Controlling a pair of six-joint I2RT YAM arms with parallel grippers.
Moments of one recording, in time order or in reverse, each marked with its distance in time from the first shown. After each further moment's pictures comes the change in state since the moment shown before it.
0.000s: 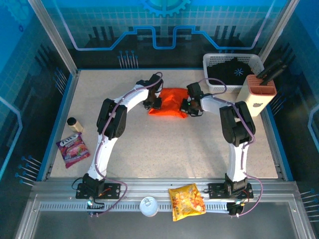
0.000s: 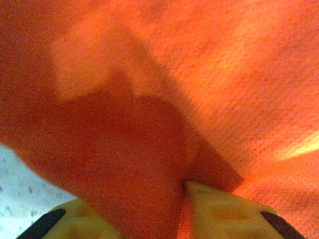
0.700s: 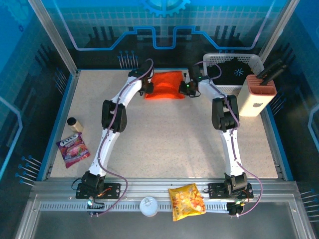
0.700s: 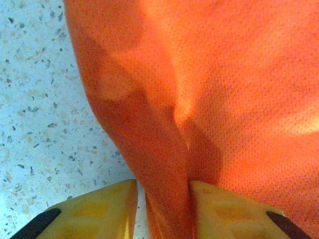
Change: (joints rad) left arm 0.135 0.312 0.567 -0.098 -0.113 0.107; right arm -0.095 0.435 0.710 -0.211 -0.131 -0.187
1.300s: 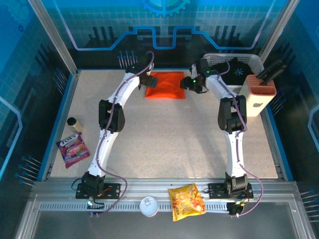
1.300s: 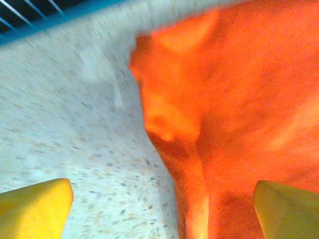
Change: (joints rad) left arm 0.000 -0.126 0.000 0.065 -0.061 0.157; right arm -0.047 -0.177 -0.052 -0.103 -0.026 -0.080
